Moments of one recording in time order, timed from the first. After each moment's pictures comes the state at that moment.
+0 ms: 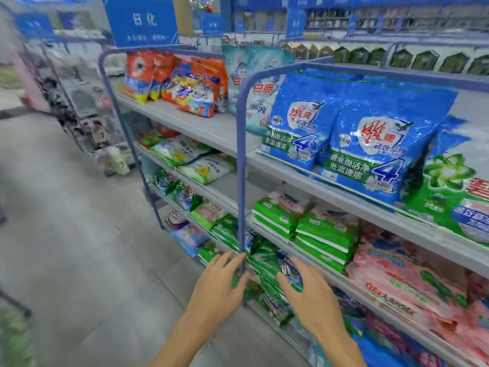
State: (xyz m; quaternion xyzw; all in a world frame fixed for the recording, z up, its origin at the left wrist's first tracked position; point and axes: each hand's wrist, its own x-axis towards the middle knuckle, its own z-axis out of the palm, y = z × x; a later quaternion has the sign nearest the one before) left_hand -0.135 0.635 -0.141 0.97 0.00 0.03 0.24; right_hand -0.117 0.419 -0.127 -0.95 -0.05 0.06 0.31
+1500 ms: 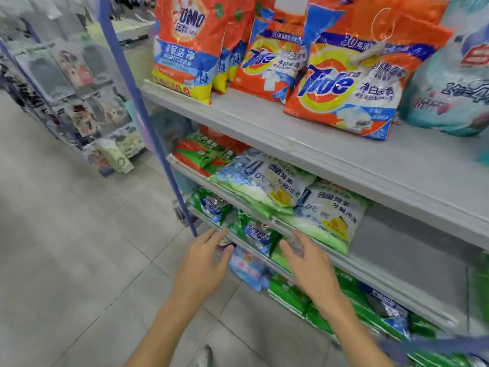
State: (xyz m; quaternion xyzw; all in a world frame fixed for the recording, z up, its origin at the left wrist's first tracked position) left_hand 0.283 1.249 -0.182 0.95 0.05 0.00 0.30; right_hand 0.306 1.014 -0.176 -0.91 0.07 0.12 0.40
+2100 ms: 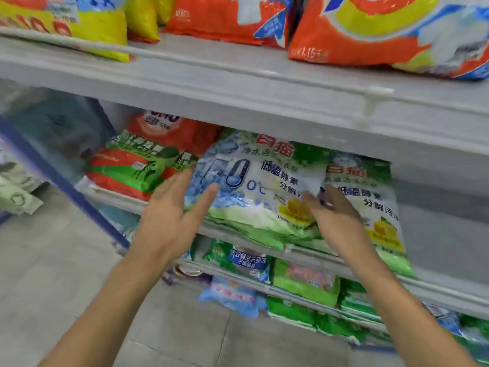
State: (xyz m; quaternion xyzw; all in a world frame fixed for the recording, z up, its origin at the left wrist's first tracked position) left_hand 0.538 1.311 -0.228 0.93 -0.08 0.02 0.36; right_hand 0.488 1.041 -0.246 -0.84 0.26 -0.01 0.48
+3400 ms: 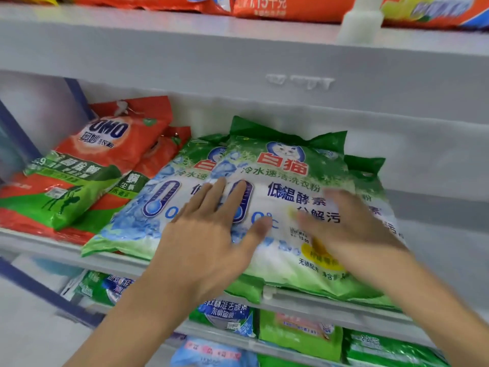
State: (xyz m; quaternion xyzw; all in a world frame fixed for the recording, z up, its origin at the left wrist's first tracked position) left_hand 0.560 1.202 -0.265 0.94 -0.25 -0.01 0.22; right_hand 0.495 1.004 -0.248 -0.91 0.24 0.00 0.34
